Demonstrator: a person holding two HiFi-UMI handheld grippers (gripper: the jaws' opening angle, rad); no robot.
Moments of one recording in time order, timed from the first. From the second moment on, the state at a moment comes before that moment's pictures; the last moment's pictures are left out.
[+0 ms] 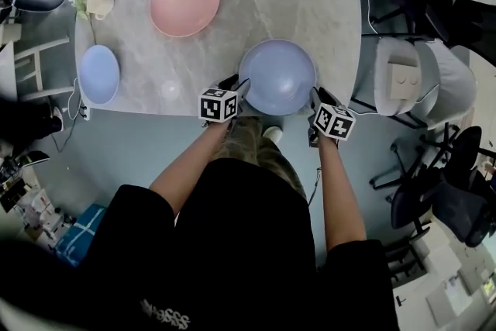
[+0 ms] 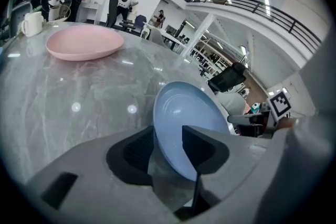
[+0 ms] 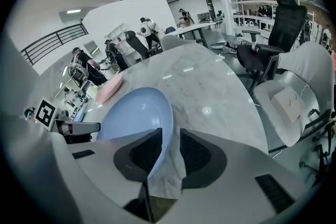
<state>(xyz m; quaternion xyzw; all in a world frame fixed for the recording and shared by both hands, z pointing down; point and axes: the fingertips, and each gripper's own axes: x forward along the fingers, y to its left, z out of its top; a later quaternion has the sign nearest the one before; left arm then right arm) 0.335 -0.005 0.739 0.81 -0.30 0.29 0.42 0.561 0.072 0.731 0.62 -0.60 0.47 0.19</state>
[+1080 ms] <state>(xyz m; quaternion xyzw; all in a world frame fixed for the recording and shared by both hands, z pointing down) 0.328 -0.006 0.758 0.80 -0.26 0.32 0.44 0.553 0.062 0.763 0.63 -0.55 0.50 0.23</state>
